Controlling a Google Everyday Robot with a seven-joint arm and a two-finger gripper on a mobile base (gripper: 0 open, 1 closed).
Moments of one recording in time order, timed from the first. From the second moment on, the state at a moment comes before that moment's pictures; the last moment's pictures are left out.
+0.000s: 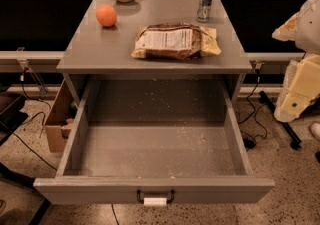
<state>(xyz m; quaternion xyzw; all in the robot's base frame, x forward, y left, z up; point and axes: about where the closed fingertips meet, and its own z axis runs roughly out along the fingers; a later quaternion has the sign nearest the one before) 0.438 -0.216 0.977 -0.60 0.78 -0.04 0.16</state>
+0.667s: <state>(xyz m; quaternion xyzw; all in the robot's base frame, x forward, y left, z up) 0.454 -0.219 0.972 -0.58 0.79 -0.03 0.20</state>
